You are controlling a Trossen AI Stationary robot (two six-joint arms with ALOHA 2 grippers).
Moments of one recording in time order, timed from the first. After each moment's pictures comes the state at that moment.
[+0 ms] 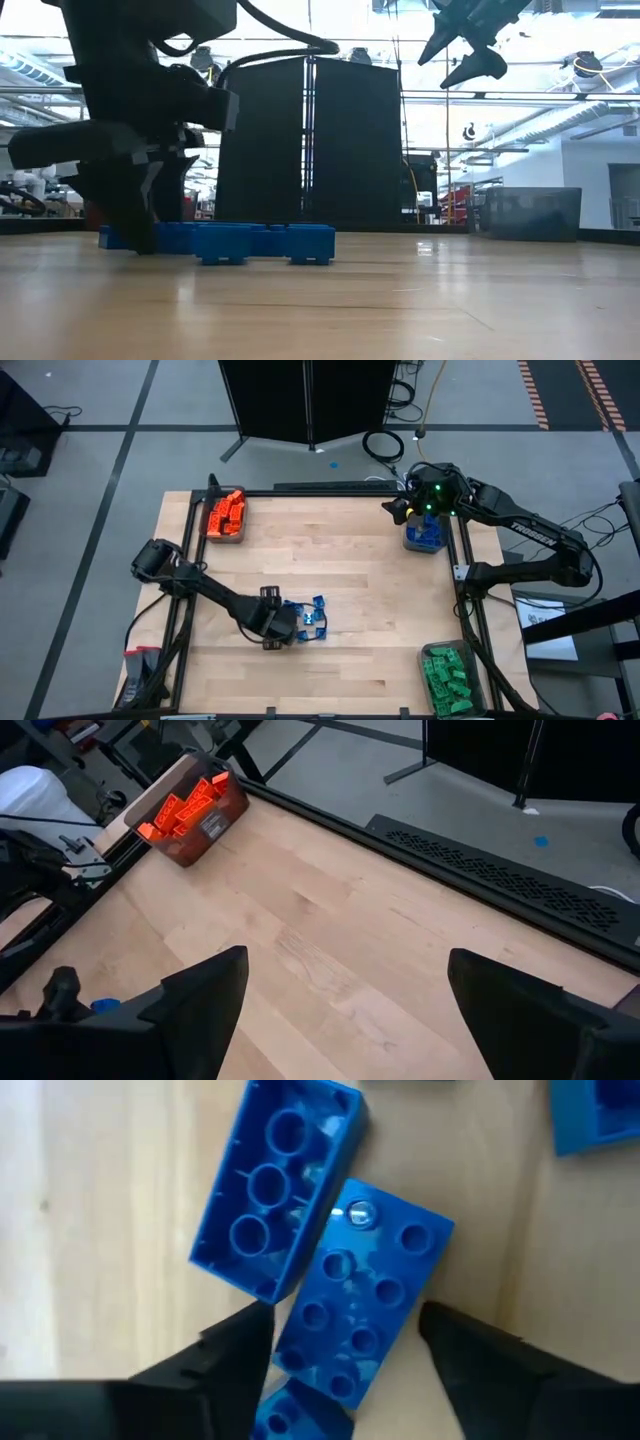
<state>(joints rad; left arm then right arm) -0.41 1.84 1.05 -0.70 -0.29 -0.44 -0.50 1.08 1.16 -0.70 0.07 0.49</state>
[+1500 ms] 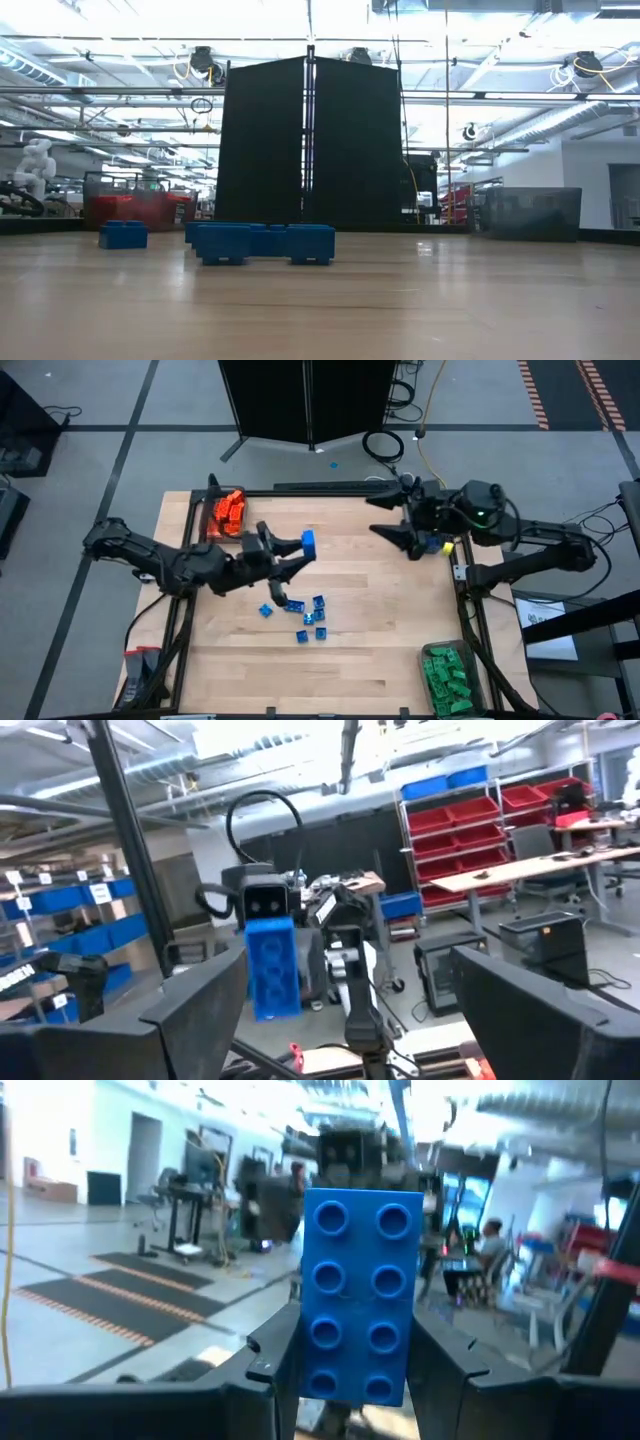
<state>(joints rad) -0.34 1.30 1.19 0.33 -0.61 -0.07 -0.10 1.06 1.16 0.13 -0.11 0.28</state>
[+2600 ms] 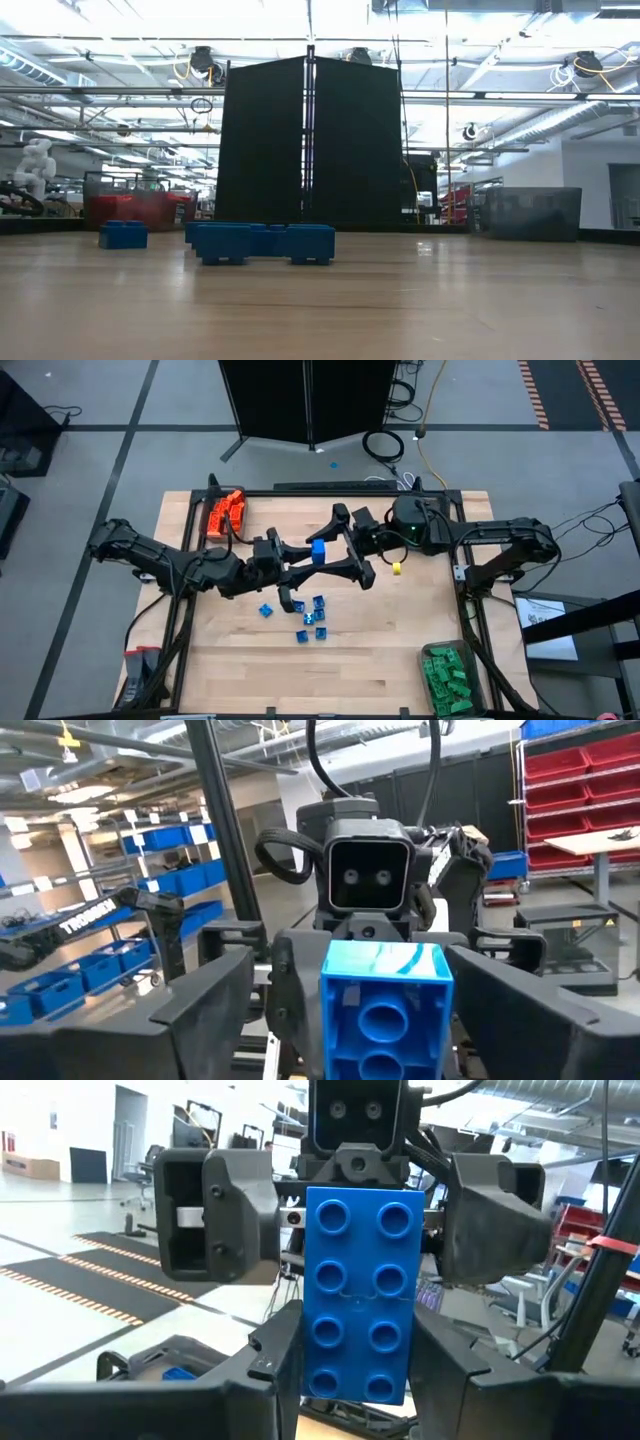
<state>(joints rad) -0.33 1.36 1.18 0.33 -0.57 -0.13 0.01 1.47 1.40 0.22 -0.30 0.26</state>
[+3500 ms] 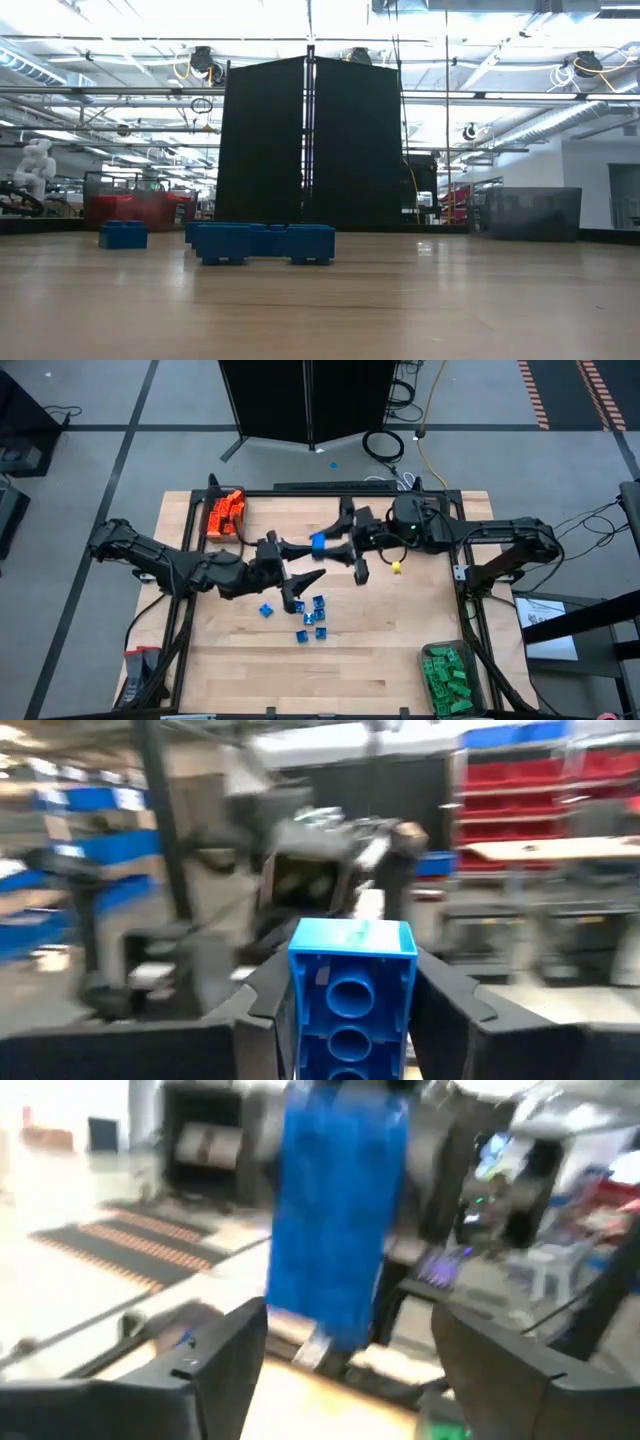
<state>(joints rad) -0.33 1.35 1.19 0.22 -0.60 -0.19 0.00 1.45 1.40 0.14 -0.17 0.11</state>
